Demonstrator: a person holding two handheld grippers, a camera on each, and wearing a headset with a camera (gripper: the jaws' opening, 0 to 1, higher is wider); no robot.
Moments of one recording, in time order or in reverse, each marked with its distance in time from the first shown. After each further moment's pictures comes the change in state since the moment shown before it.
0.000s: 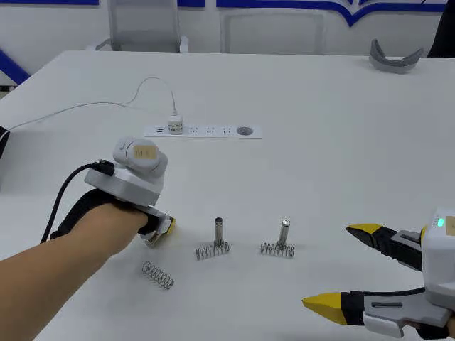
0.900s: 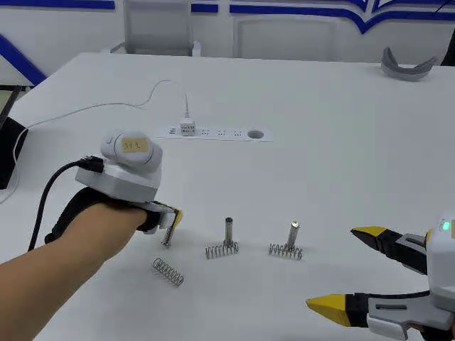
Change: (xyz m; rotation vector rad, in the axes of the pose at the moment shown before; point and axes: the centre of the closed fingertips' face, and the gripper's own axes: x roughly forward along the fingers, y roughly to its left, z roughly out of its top) left arm -0.043 -0.014 0.010 -0.030 -0.124 -0.023; right arm 0.002 0.006 0.005 -0.019 -0.004 0.011
